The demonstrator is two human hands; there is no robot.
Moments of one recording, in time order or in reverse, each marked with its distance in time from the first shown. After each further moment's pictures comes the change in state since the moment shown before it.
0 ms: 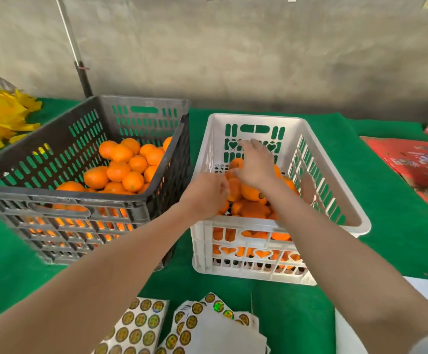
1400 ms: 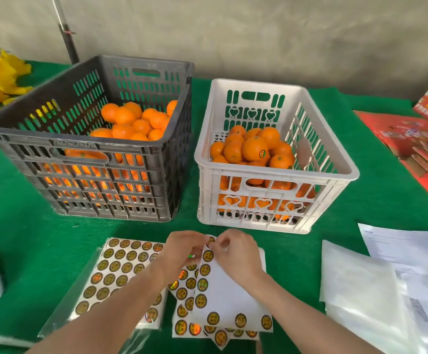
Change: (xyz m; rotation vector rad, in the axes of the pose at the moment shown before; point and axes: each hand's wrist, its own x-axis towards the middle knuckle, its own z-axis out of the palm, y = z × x) left_hand -0.183 -0.047 0.069 -1.122 -0.231 -0.871; right_hand -0.251 -0.024 0.107 0.236 -0.080 0.102
